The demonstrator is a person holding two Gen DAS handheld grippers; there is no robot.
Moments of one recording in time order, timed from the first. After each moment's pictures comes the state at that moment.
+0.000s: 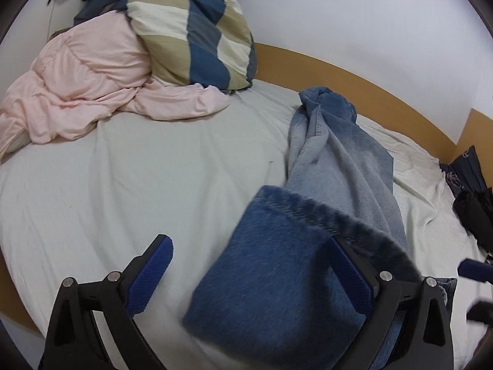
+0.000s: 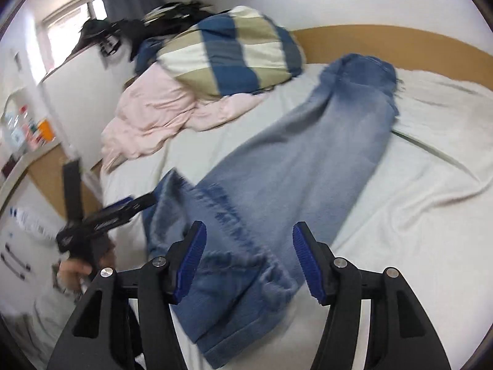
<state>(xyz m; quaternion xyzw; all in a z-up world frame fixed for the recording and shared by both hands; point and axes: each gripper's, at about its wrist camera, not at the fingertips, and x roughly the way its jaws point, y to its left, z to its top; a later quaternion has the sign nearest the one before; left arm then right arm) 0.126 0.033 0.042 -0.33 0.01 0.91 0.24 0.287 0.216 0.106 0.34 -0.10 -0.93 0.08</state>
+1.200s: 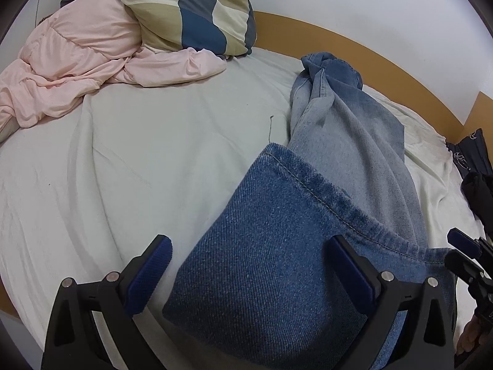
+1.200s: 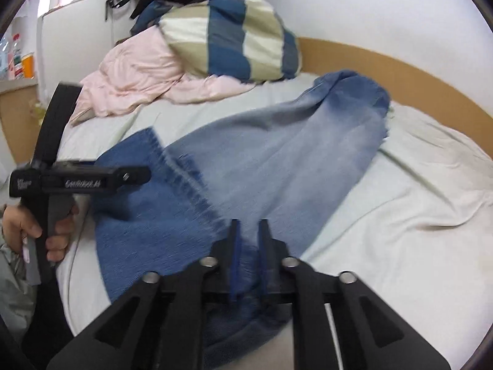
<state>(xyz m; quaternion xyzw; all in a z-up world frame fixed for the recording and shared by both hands) 0.116 0.038 0.020 -0.41 0.00 0.88 0.24 0.263 0.214 0.052 0.33 -0.02 -0.94 -0.02</state>
